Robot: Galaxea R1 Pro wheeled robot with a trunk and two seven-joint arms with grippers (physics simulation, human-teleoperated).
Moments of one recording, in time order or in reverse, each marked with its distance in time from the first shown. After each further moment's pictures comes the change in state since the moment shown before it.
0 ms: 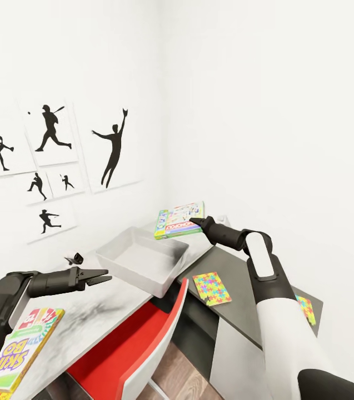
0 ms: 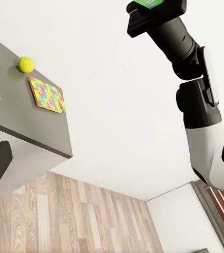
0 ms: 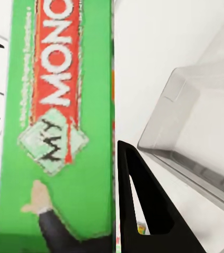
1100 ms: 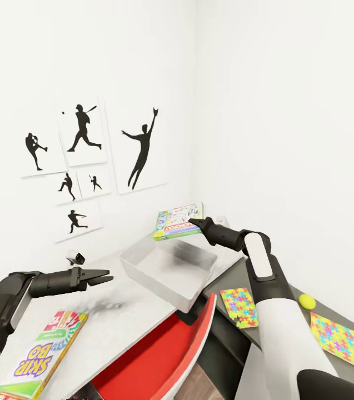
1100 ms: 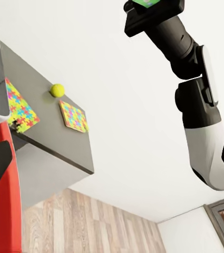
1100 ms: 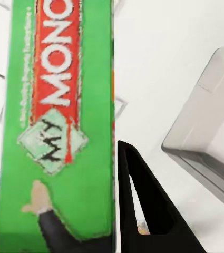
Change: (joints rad) left arm 0.000 -0.008 -0.003 0.000 -0.001 -0.002 0.000; right arm 0.002 0.006 0.001 0.004 0.011 -0.002 -0.001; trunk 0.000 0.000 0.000
